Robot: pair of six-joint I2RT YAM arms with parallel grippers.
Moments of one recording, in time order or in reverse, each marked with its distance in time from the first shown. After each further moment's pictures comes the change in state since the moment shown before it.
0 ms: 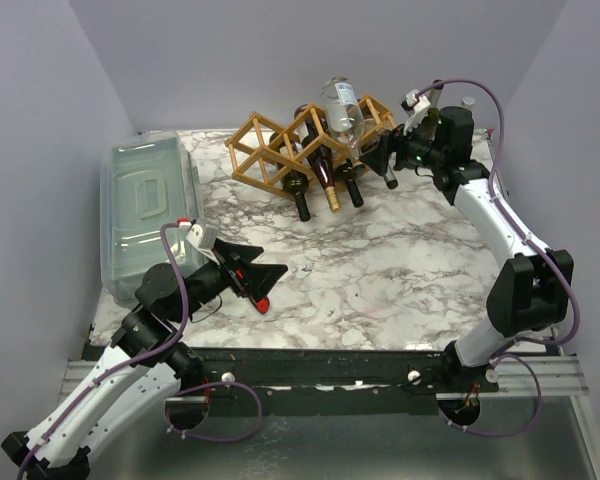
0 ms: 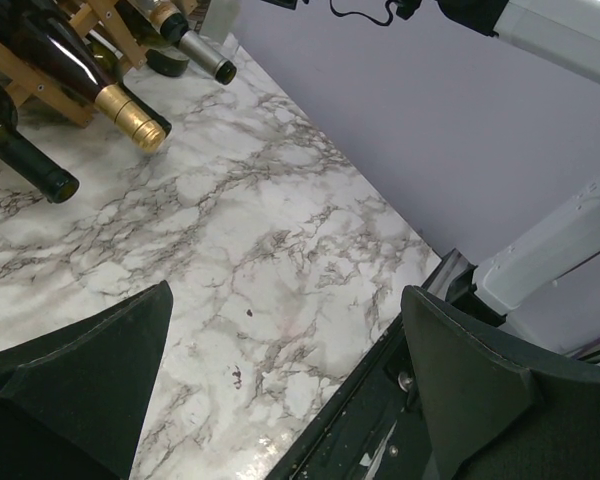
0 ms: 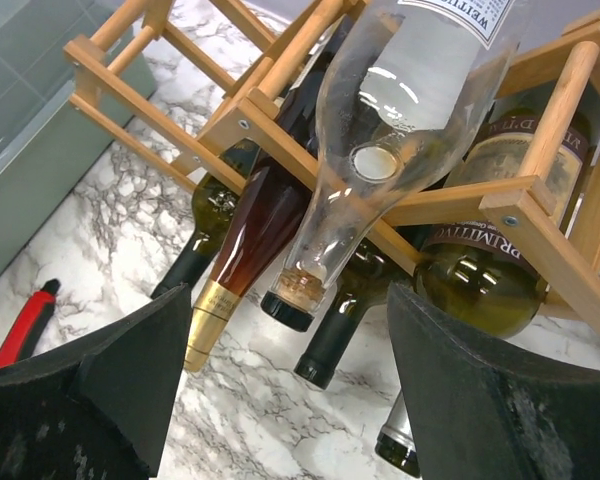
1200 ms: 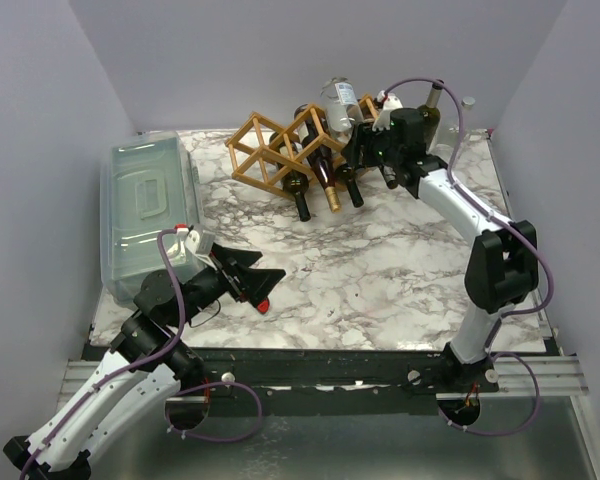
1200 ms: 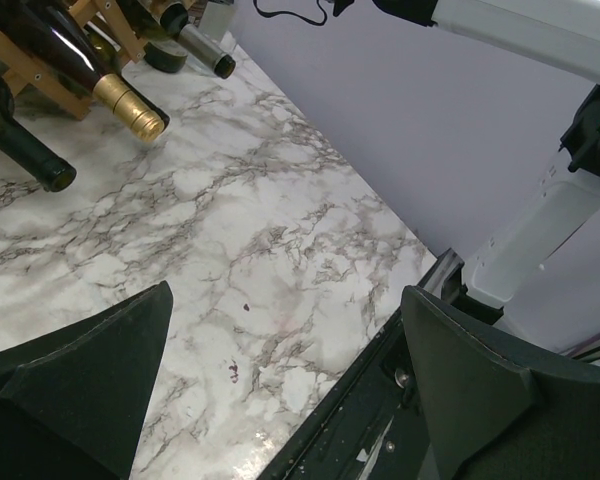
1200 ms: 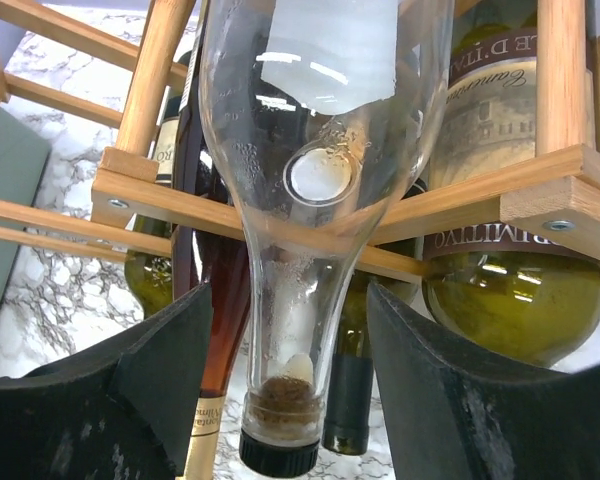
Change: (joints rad) left arm 0.000 -0.057 -0.050 -0.001 -0.002 -0.020; right arm 0.168 0.193 0.117 -0.003 0.462 0.236
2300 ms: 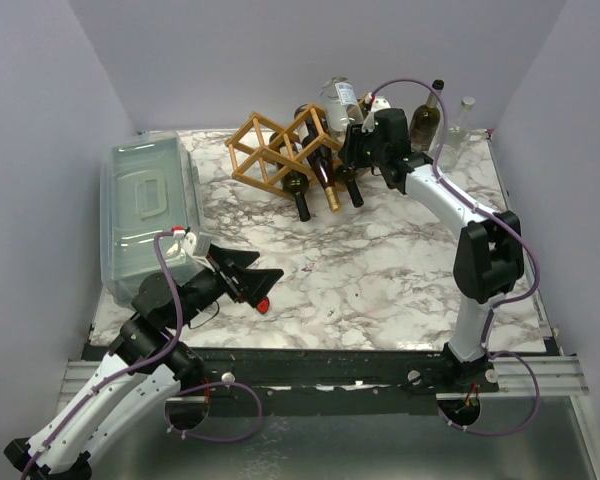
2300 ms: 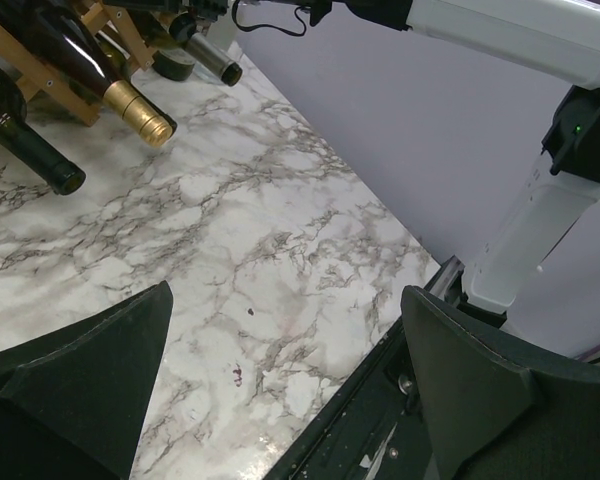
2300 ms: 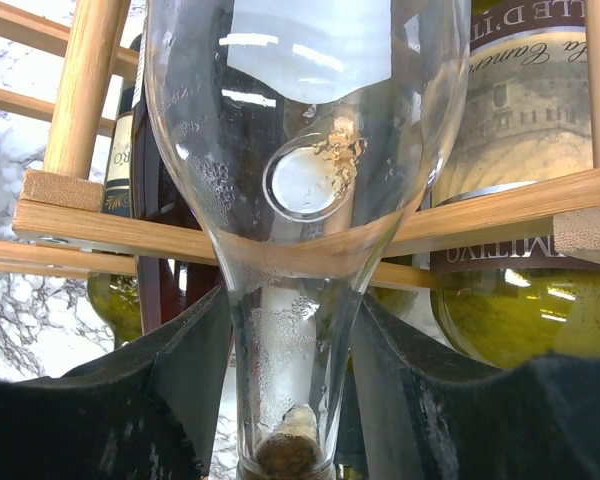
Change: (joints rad) left arm 0.000 -0.025 -0.010 -0.001 -0.021 0.001; right arm 0.044 0.103 0.093 -0.057 0.112 0.016
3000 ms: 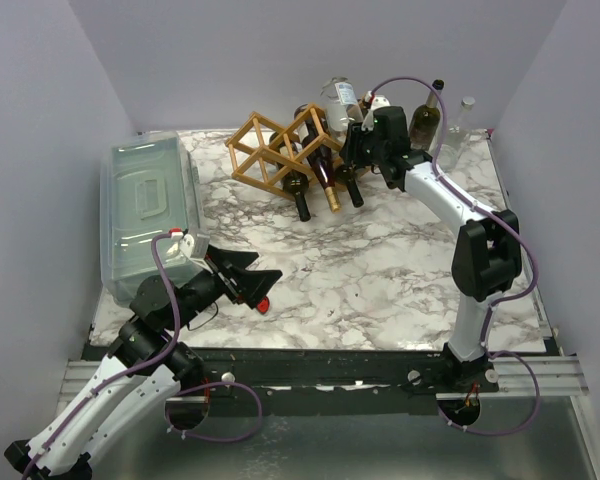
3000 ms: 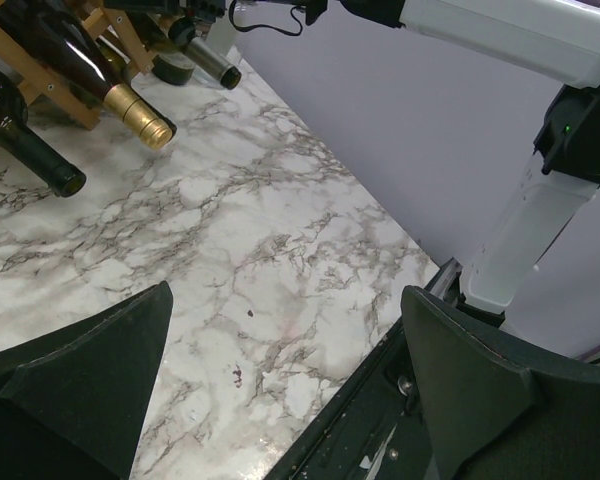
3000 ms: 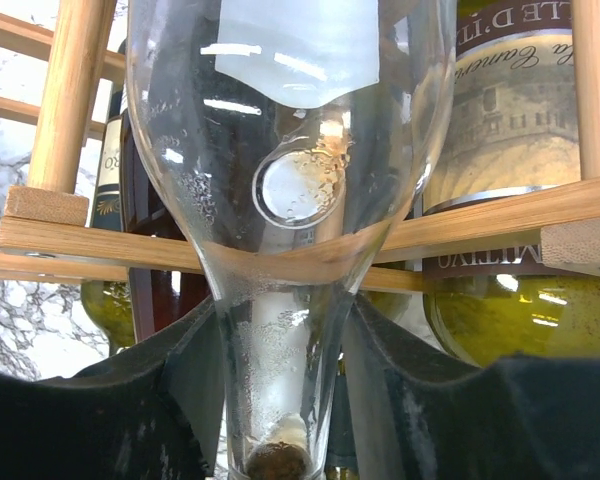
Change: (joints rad) left arm 0.000 -0.023 -0.008 -0.005 -0.003 0.000; right arm 0.001 0.019 0.037 -0.032 0.007 0.008
